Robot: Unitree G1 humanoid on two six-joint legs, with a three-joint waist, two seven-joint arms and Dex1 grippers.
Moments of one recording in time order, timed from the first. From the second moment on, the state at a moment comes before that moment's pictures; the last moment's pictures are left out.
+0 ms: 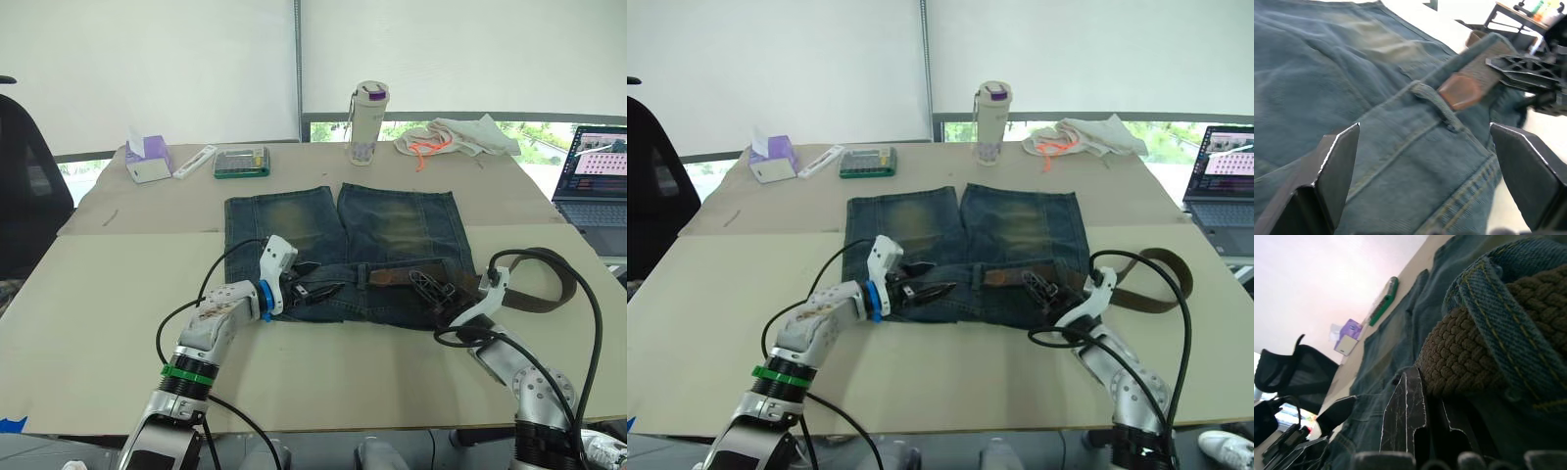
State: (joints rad) left arm -0.49 0.27 -0.14 0.13 -0.40 0.48 -0.79; right arm -0.15 -0.28 -0.39 -0.11 1.08 0.79 0.24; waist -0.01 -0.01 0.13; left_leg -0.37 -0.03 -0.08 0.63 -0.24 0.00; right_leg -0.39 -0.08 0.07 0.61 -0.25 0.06
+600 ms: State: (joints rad) left arm -0.47 0.28 -0.13 0.15 -0.34 0.43 -0.81; right arm -0.28 -0.14 -0.24 -0.12 0.90 0.79 0.14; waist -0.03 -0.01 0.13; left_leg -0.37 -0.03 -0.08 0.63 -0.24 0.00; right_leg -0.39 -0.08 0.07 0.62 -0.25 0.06
